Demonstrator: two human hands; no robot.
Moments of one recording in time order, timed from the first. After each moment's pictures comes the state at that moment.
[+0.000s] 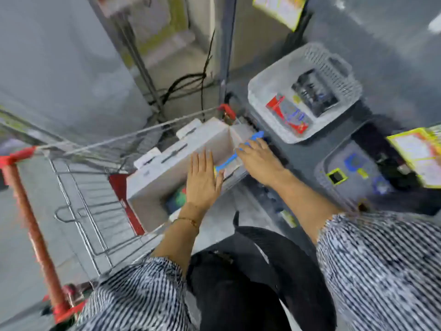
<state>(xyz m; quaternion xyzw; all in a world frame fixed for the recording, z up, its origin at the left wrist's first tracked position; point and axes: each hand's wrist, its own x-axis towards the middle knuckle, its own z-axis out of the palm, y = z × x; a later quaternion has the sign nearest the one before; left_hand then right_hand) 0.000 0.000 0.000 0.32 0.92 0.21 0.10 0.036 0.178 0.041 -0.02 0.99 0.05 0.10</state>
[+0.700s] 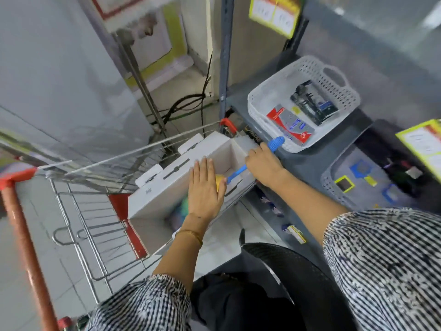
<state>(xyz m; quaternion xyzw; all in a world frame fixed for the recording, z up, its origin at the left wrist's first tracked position) -0.008 0.002 0.002 0.33 0.92 0.22 0.05 0.019 0.180 0.046 -0.01 0.94 0.25 0.21</state>
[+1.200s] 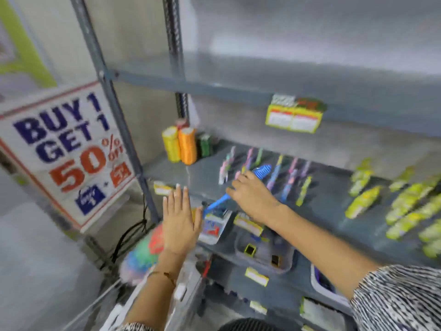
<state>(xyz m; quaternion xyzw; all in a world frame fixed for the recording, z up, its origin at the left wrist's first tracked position) 0.039 0.087 0.366 0.51 0.80 0.30 -0.12 0.186 0.207 0.460 0.16 0.95 0.27 -0.04</state>
